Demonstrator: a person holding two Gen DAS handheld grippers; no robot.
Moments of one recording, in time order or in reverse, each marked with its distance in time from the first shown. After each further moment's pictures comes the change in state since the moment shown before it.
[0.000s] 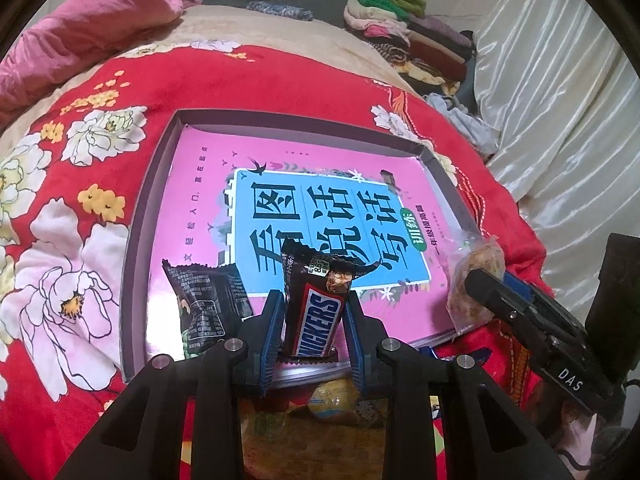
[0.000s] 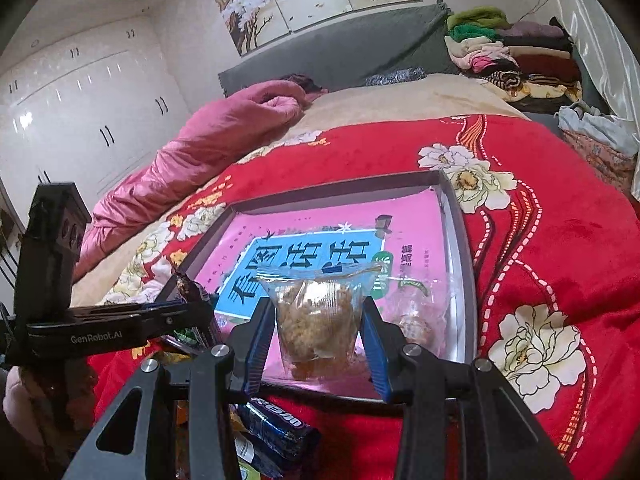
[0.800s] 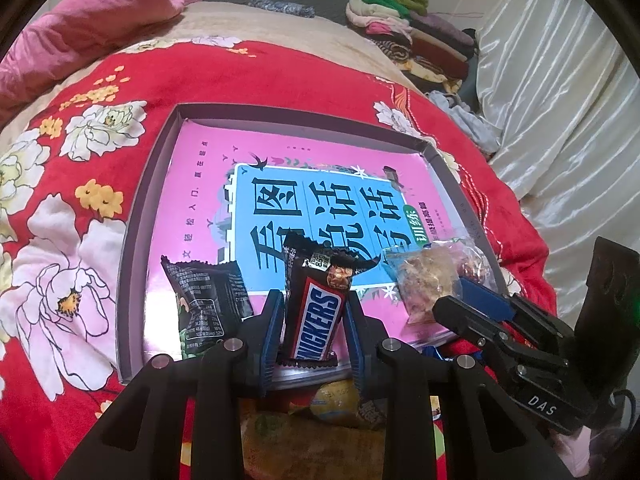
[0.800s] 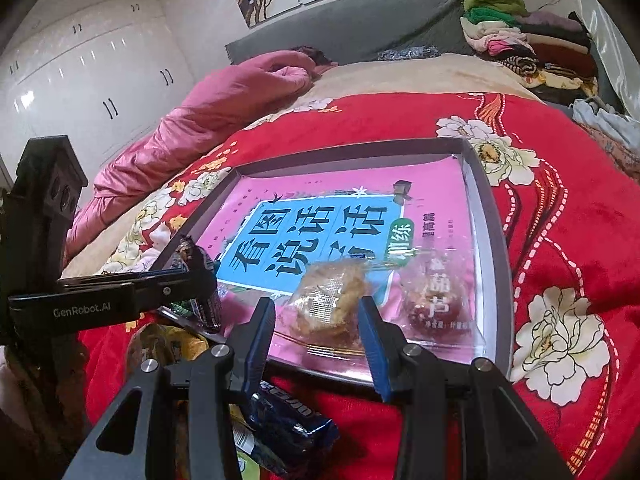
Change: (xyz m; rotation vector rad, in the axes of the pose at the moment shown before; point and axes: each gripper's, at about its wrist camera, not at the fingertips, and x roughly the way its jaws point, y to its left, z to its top) left arm 0.004 0.001 -0.001 -0.006 0.012 0.002; right arm 0.021 0.009 -0.010 -0.037 0.099 0.015
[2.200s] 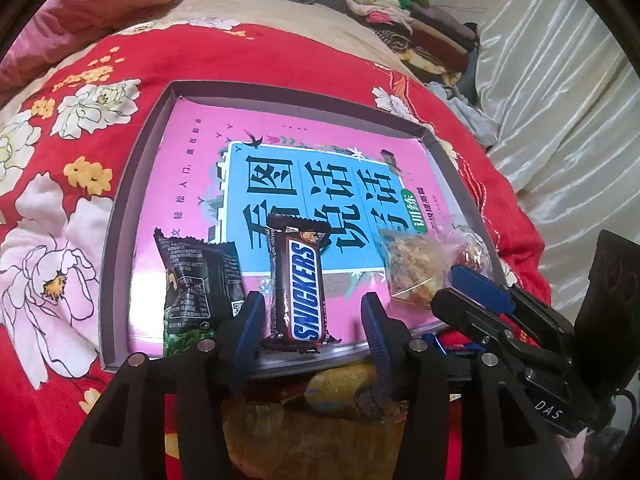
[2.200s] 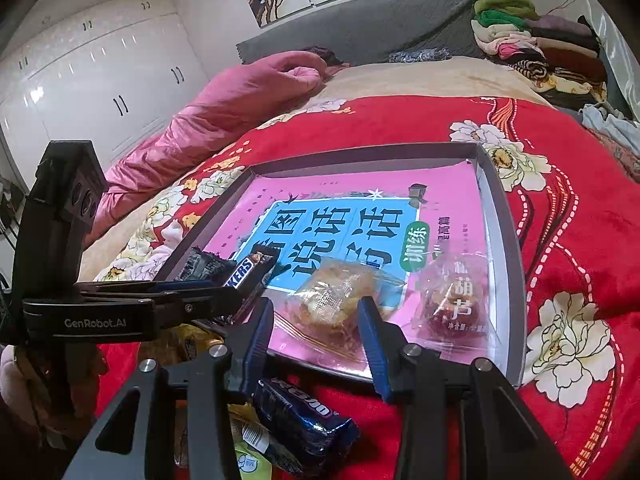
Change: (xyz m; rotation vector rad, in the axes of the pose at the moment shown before) left arm 0.007 0.001 -0.004 -0.020 0.047 -0.025; right arm -0.001 0.006 0.001 -0.016 -0.005 0.030
